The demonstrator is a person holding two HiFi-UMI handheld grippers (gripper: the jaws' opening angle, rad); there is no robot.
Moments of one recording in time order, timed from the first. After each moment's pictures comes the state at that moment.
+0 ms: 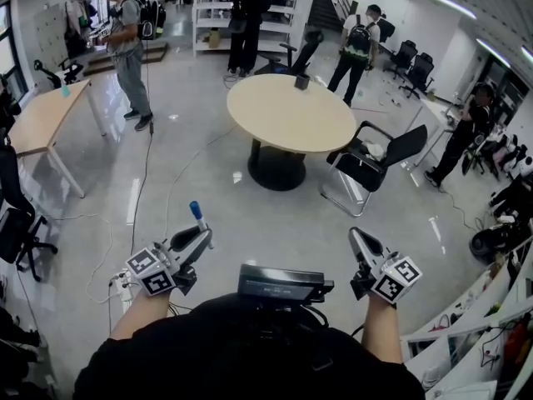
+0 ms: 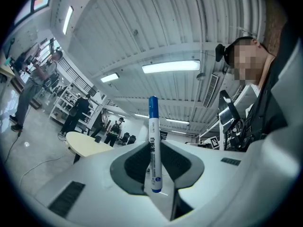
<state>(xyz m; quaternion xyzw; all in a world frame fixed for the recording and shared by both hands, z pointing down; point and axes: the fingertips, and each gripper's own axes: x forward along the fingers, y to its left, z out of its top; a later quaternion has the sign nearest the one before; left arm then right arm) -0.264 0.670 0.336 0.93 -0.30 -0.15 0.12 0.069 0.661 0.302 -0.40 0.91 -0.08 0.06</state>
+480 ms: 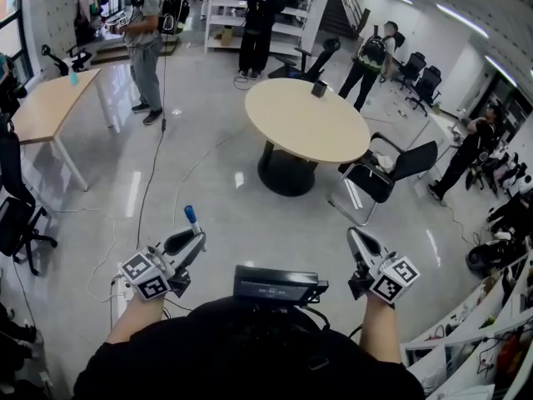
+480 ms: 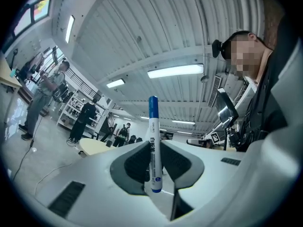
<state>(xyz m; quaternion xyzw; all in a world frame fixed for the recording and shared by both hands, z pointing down) -0.387 0.657 0.340 0.92 -0.34 -0.15 0.10 -0.048 0.626 0.287 -0.37 0.92 -0.08 0.04</state>
